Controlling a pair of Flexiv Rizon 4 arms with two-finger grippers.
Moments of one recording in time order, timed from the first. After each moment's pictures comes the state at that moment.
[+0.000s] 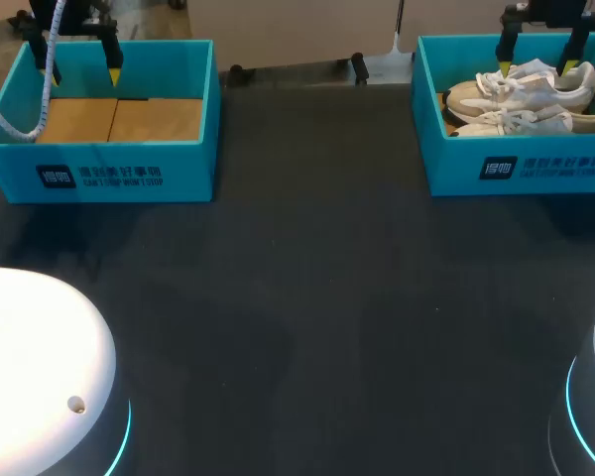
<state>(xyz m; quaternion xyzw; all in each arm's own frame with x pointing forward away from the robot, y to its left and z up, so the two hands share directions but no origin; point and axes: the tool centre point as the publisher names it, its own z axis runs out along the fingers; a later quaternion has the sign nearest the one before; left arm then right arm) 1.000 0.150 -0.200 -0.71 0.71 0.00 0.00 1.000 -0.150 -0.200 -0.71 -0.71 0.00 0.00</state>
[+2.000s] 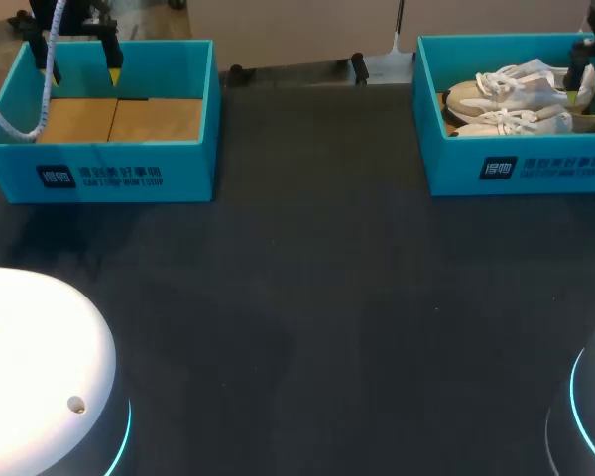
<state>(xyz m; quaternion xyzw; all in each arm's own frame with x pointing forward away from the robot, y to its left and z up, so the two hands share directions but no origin) 1.000 0.150 -0.200 -0.71 0.71 0.00 0.00 1.016 -0.289 -0.272 -0.72 -0.70 0.02 -0.02</state>
